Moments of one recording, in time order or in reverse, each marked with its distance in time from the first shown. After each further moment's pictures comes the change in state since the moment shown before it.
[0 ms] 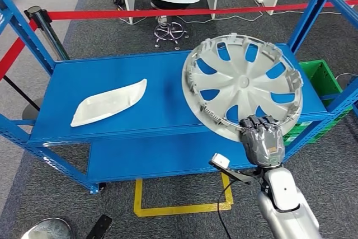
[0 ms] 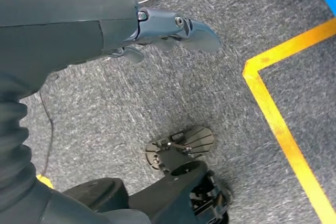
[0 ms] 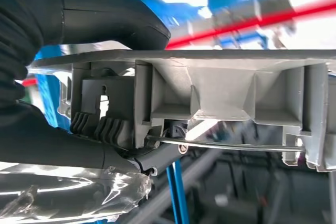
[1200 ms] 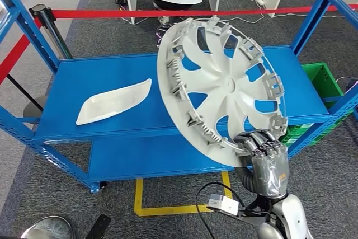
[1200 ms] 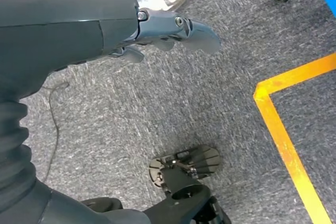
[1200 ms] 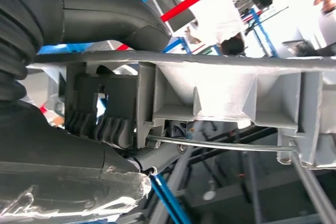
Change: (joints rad) left arm -0.002 -0.020 0.065 0.000 -0.056 0.105 0.022; right arm 0.197 -0.054 0.121 -0.410 -0.376 0.015 -0.179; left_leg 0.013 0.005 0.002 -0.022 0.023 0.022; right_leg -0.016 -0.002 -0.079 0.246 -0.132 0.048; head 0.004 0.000
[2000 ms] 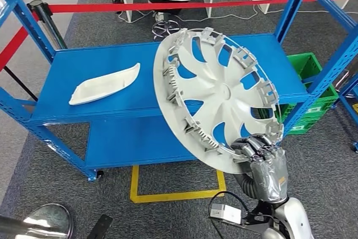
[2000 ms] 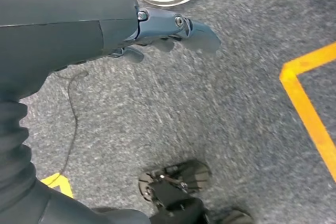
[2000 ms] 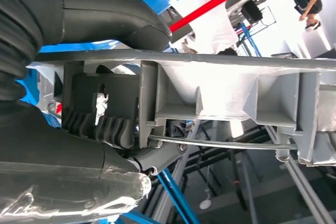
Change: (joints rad) left arm -0.006 0.004 0.001 0.001 -0.020 0.019 0.030; right arm 0.027 -0.025 0.008 -0.031 -0.054 0.052 -0.043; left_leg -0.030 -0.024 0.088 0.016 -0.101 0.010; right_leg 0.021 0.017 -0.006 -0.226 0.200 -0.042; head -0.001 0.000
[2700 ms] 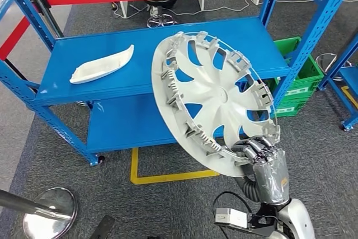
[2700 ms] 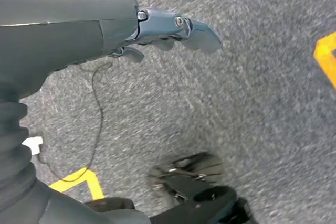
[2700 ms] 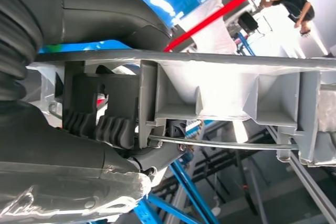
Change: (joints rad) left arm 0.003 -0.002 0.000 0.000 -0.028 0.005 -0.006; right arm 0.017 -0.019 0.006 -0.031 -0.075 0.041 -0.019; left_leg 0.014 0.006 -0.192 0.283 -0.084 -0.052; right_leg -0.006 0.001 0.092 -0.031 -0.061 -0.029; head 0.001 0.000
